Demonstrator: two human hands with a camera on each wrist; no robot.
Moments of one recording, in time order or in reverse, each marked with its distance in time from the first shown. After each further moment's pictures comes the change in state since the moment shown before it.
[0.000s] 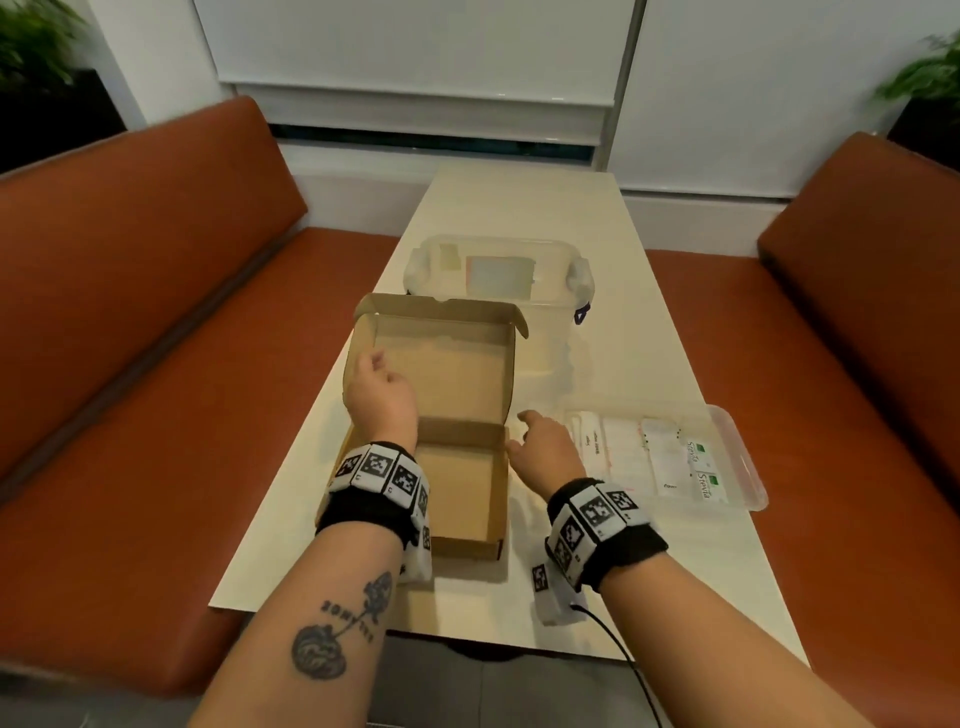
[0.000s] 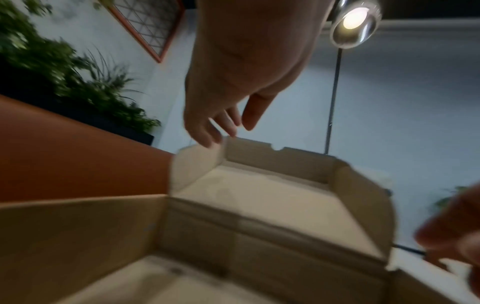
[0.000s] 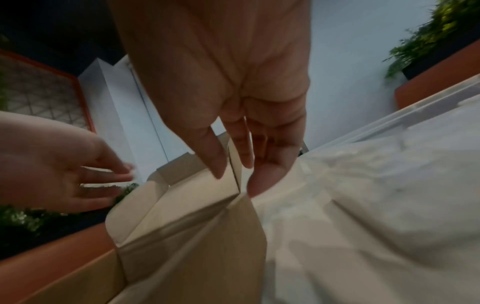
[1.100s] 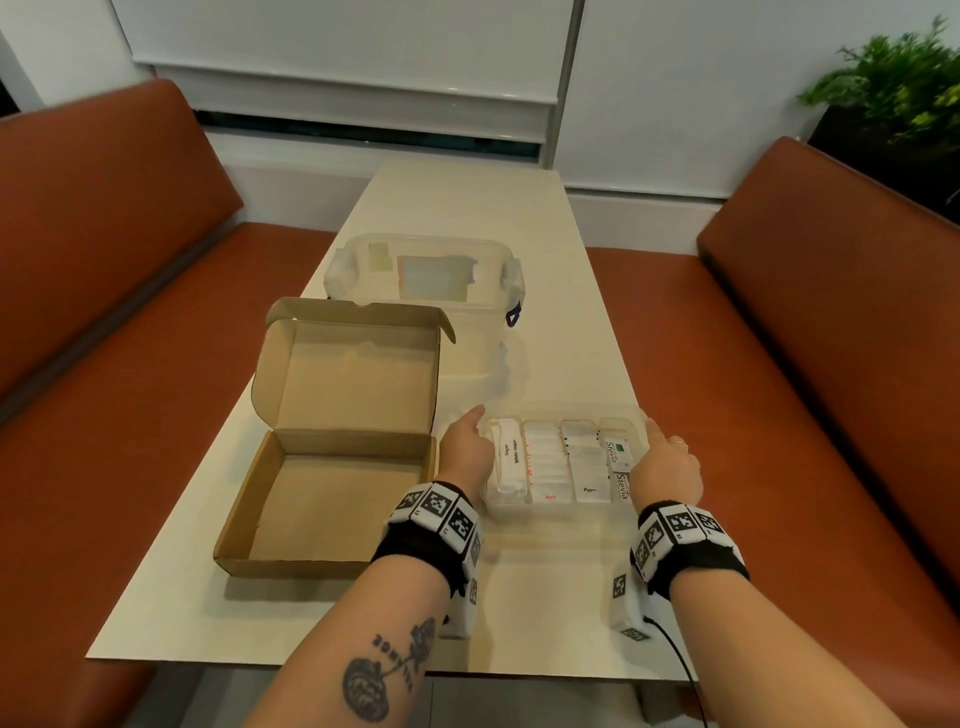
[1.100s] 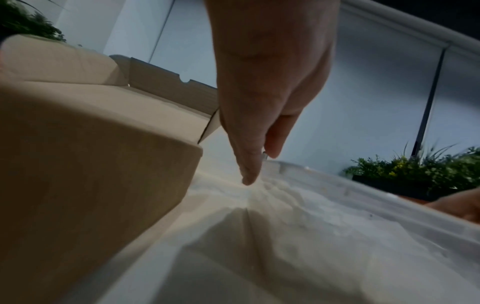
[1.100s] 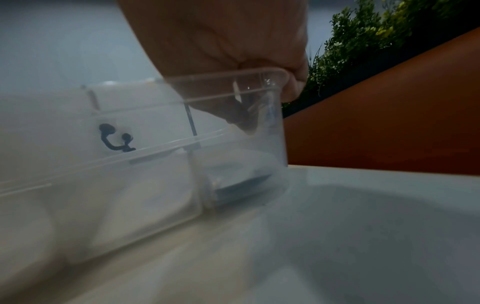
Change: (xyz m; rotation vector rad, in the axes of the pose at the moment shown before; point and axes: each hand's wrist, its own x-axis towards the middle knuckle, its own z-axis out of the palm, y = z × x) left_hand -0.101 0.002 0.109 -0.014 -0.781 -0.078; right_hand 0.014 0.177 -0.099 -0.360 0.362 0.407
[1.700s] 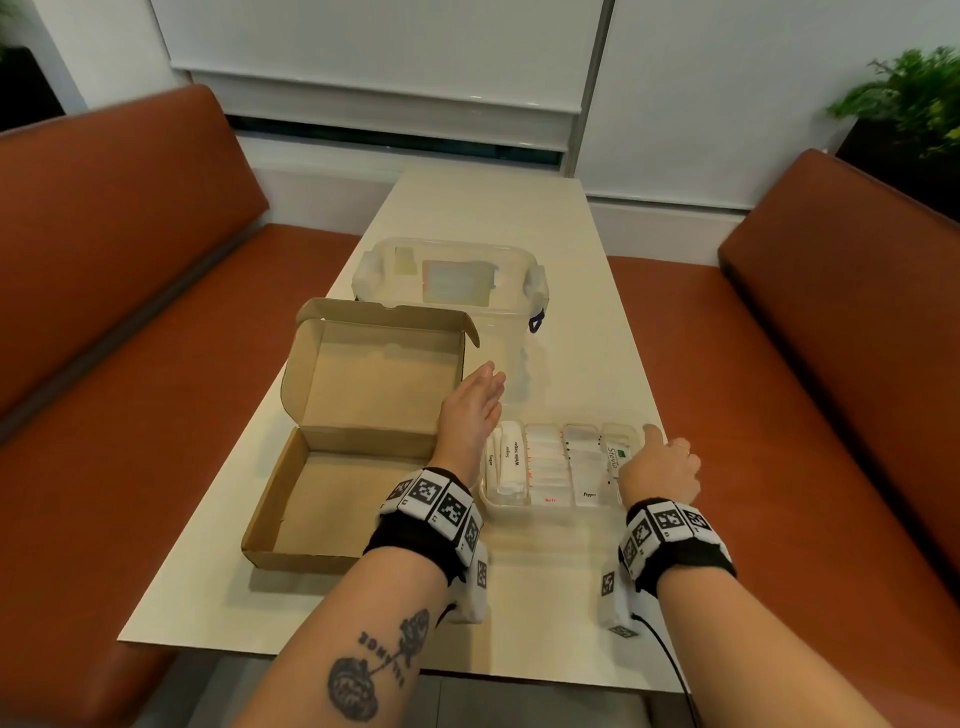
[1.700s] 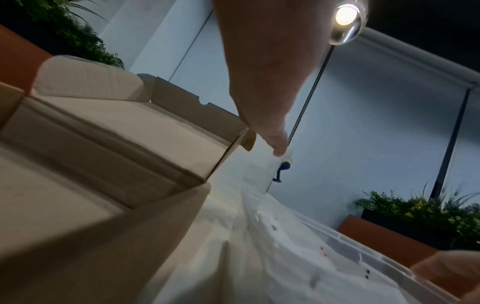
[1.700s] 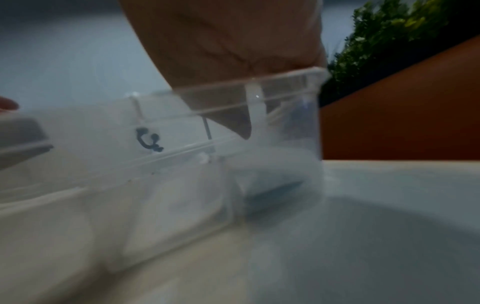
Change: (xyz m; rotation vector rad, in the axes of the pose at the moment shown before) left_hand -0.004 0.028 -0.028 -0.674 -0.024 0.070; right_hand -0.017 -0.042 -0.004 0.005 0.013 0.036
